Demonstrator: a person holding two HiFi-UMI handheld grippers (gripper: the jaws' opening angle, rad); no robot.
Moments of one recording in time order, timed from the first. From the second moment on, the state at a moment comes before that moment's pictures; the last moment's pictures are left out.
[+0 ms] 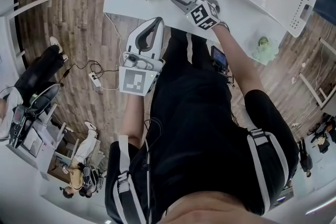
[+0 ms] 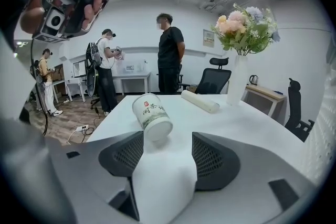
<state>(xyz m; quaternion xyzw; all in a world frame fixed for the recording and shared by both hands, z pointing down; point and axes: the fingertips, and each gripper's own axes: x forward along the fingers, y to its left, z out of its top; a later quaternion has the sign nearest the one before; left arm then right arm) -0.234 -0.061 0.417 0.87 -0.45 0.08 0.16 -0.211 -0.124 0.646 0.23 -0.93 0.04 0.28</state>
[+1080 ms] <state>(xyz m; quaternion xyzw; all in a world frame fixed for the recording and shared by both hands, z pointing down) -0.231 -0.066 0.400 0.88 -0.46 0.05 0.13 -0.206 -0.117 0.616 0.25 -0.93 0.03 0.26</state>
